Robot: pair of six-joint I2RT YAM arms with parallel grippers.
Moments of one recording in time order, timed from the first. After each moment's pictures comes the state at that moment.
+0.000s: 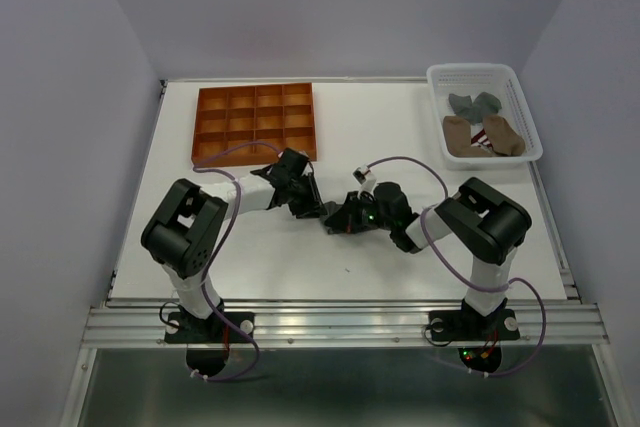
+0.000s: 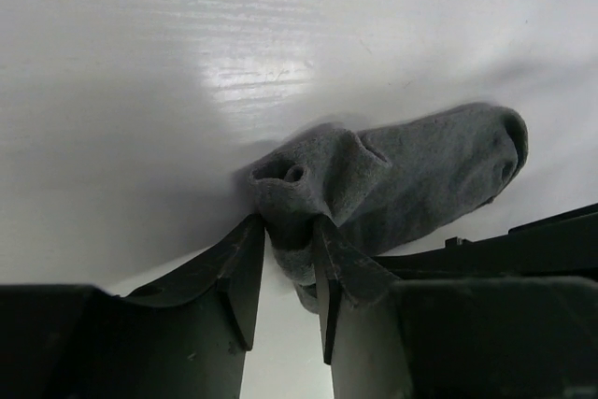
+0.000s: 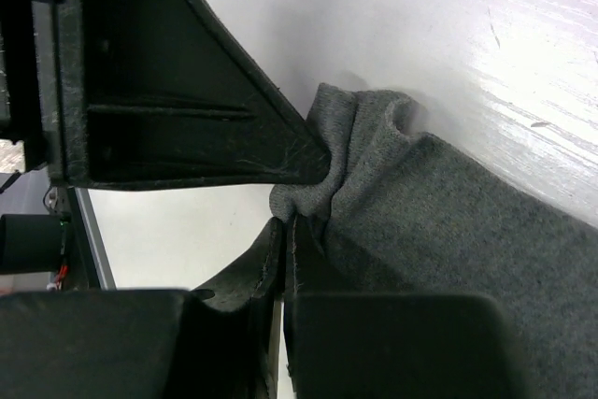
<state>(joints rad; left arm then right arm) -0.58 1.72 0.92 -0.19 0.21 -0.83 0.69 1.86 0.57 0.91 -0.42 0.69</state>
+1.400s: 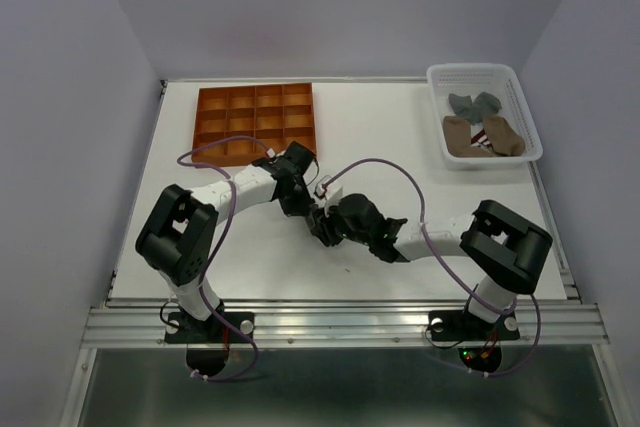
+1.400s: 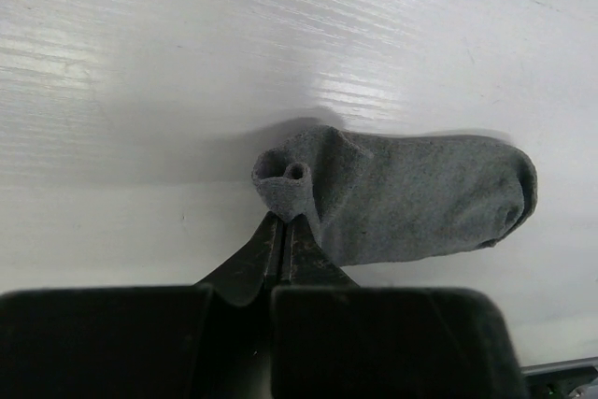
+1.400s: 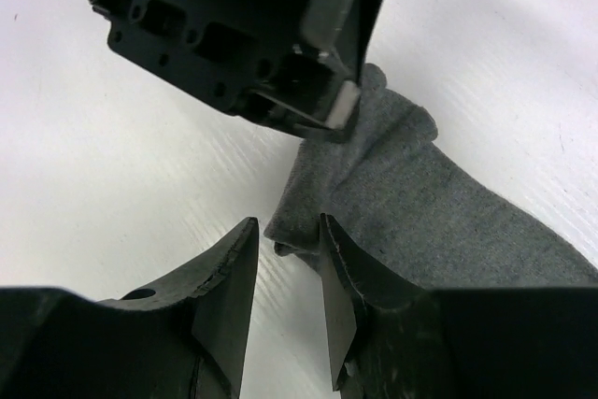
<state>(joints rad) -0.62 1.68 1.05 -0.55 -0.05 -0.92 0.97 1.67 0.72 0.48 0.03 0.21</state>
